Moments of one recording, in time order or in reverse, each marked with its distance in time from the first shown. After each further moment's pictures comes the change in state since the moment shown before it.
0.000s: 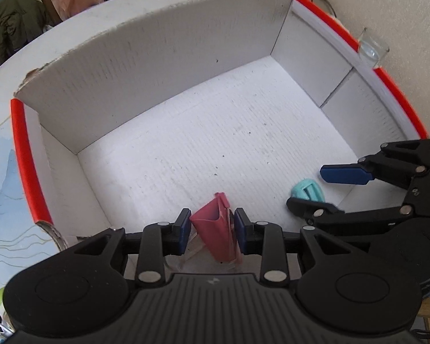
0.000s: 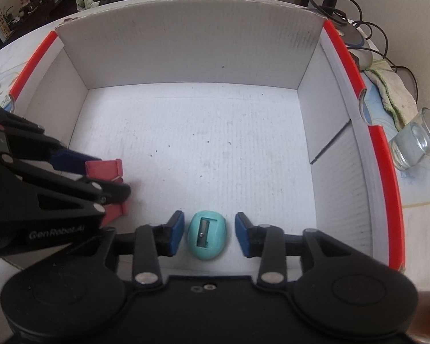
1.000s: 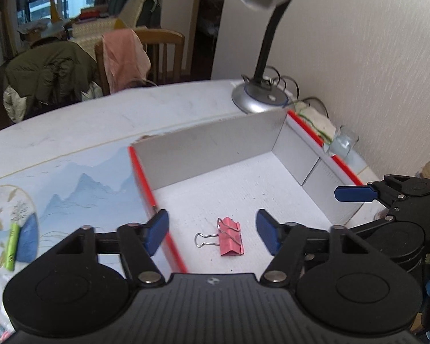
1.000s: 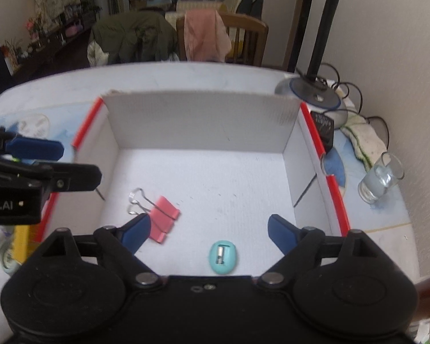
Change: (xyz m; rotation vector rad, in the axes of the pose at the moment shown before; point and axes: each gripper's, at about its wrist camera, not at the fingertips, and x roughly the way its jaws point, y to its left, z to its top) left arm -0.130 0.013 -0.068 -0.126 -0.413 0.032; right arm -0.089 0.025 -0.016 -0.002 -0.284 -0.021
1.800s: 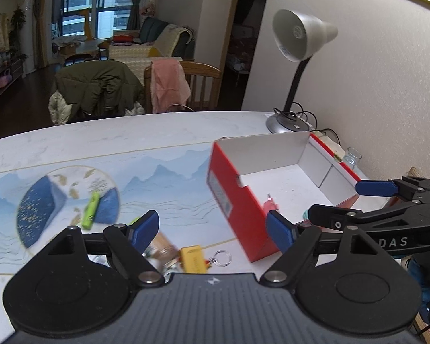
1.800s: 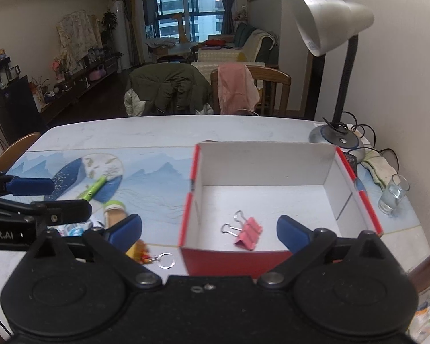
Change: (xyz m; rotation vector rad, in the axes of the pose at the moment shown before) left arm -0.138 0.079 -0.081 -0.080 -0.147 0.064; right arm -0.095 0.105 -0.027 0.011 -0.199 0.074
